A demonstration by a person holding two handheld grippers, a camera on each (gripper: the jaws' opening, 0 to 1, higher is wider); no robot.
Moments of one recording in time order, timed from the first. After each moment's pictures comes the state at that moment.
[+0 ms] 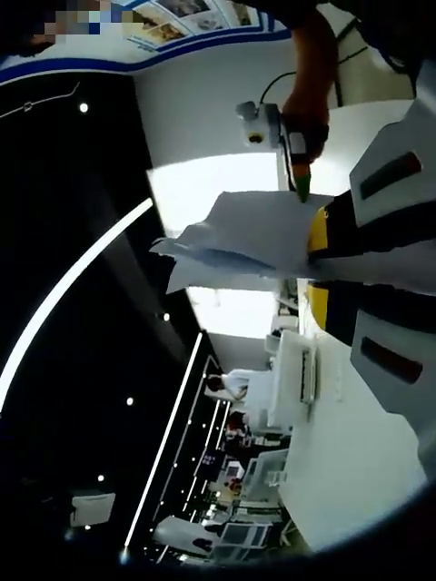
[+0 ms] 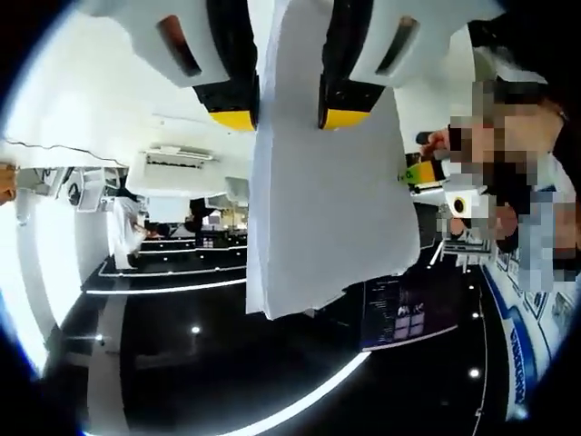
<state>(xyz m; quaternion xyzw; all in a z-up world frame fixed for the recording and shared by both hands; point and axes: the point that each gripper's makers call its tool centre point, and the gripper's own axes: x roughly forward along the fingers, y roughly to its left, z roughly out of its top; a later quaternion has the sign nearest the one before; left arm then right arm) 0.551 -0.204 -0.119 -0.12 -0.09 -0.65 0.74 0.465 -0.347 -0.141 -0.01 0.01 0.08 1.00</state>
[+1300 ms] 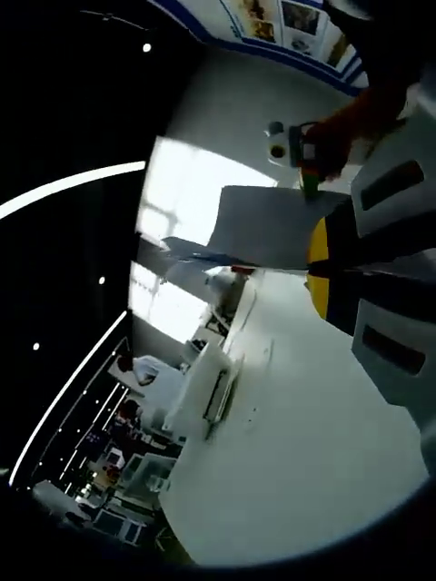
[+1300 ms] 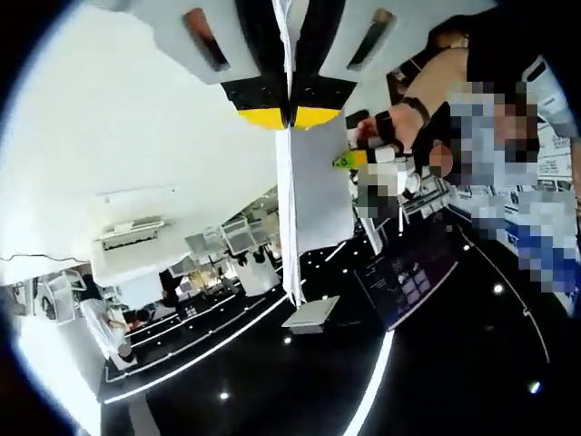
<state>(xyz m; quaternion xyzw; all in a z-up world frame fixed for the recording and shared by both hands) 0.557 -0.235 -0.131 -0.19 0.16 -0.67 0.70 0.450 -0.332 -0.143 0.21 0.10 0.20 0.95</state>
